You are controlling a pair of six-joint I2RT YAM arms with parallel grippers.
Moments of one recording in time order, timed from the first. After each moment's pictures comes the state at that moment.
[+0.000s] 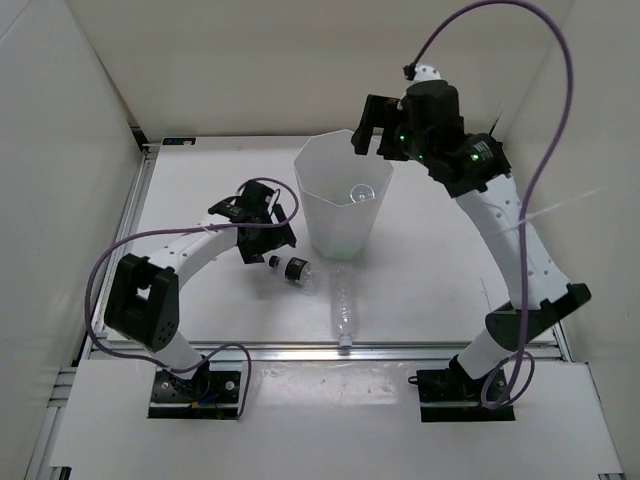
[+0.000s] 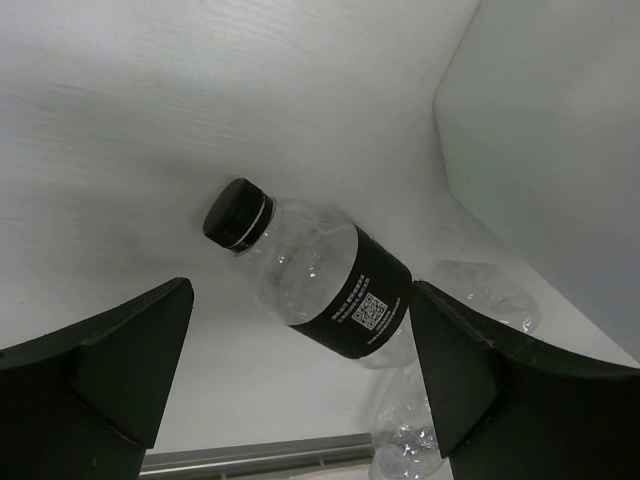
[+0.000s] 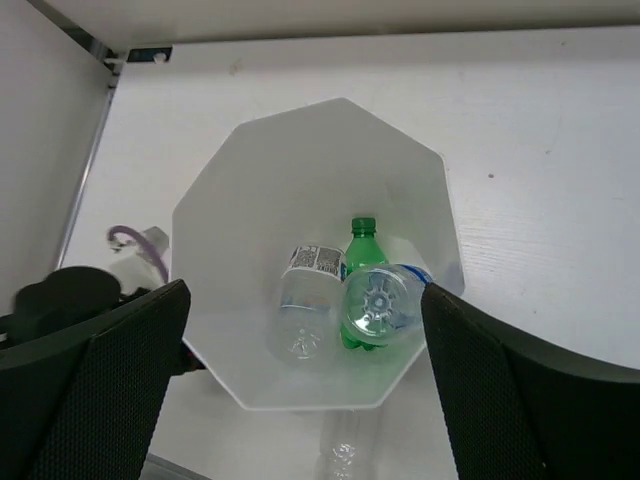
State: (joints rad) left arm -0.45 1.58 1.14 -0.63 -0.02 -0.79; right arm 0.59 1.61 2.07 -0.90 0.16 0.43
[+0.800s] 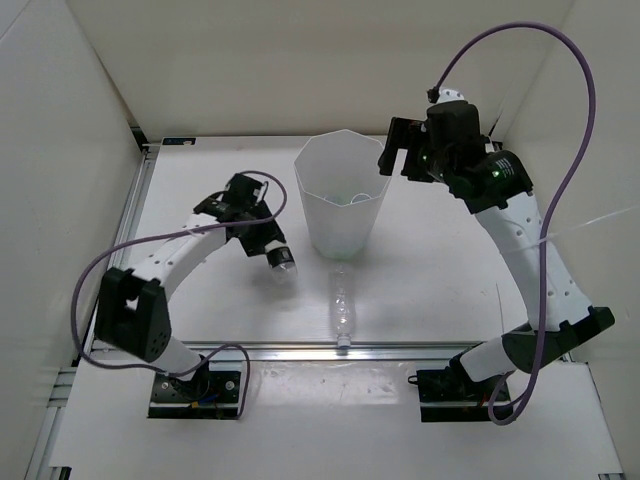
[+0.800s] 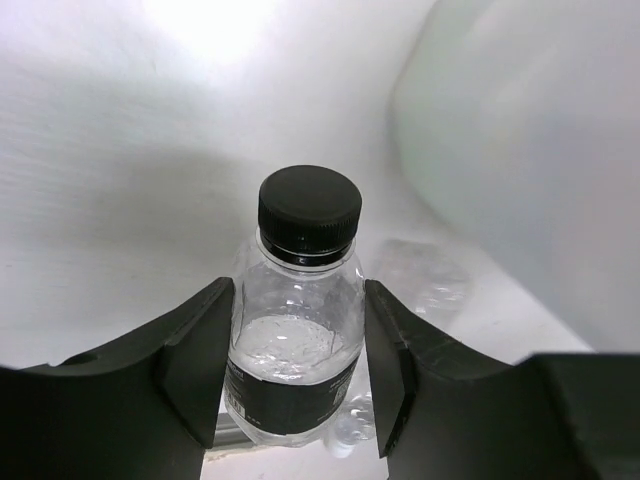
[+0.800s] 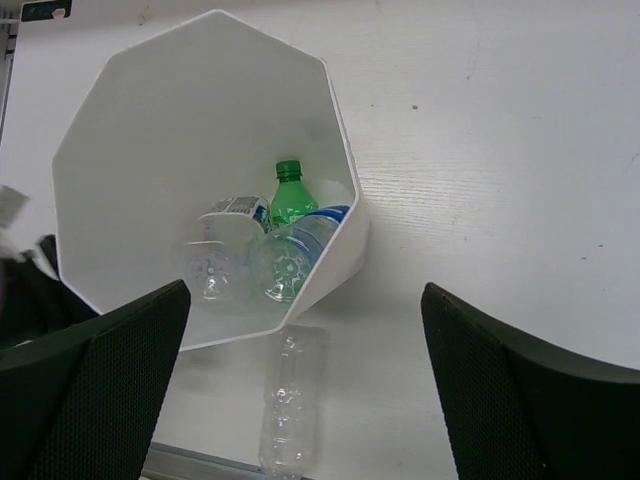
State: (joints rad) left arm -0.41 1.56 1.15 -0.67 0.07 -0.85; right arm 0.52 1.46 1.88 -0.97 0.19 0.42
